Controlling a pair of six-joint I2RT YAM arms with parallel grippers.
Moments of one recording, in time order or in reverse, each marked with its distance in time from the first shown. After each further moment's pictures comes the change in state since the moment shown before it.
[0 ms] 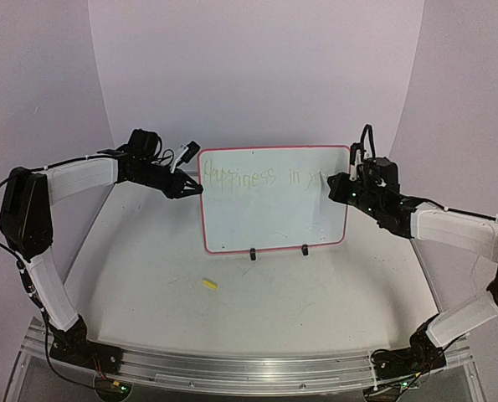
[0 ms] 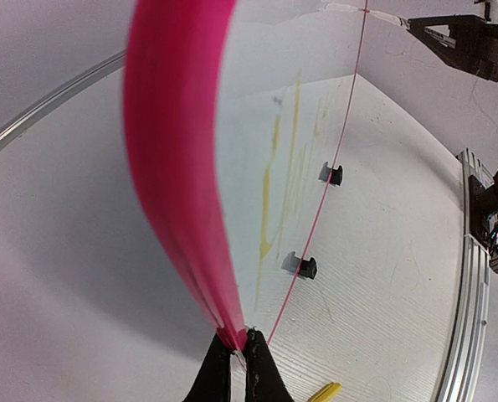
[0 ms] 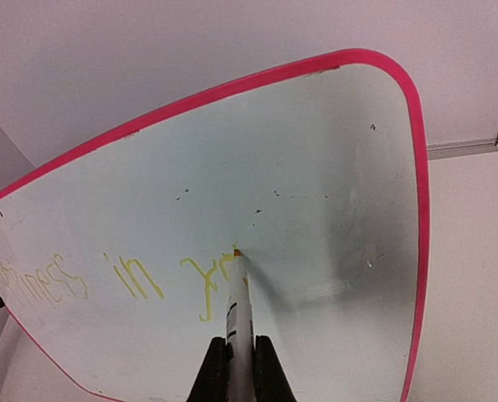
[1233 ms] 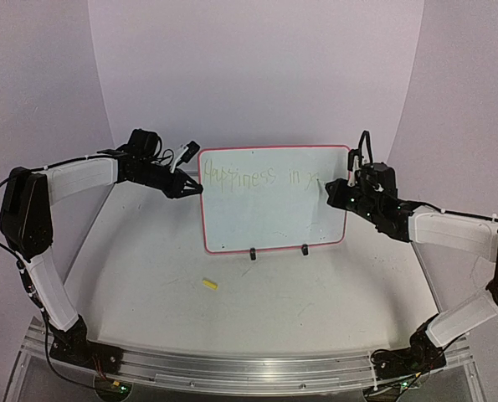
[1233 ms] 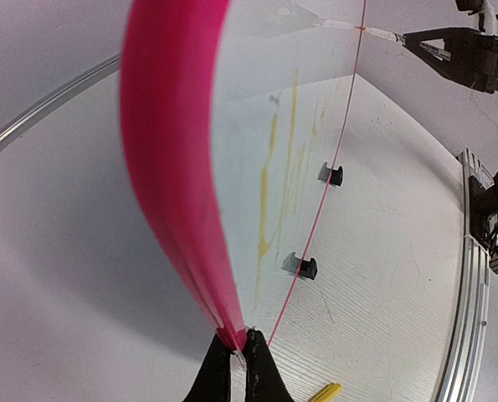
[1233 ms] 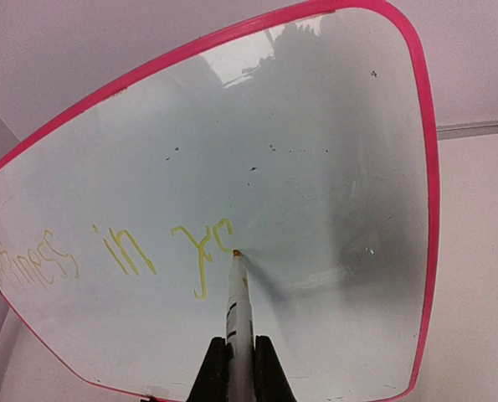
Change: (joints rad) left arm 0.001 0.000 0.000 0.002 0.000 -0.001; right arm 0.003 0.010 -0.034 0.014 -0.021 0.021
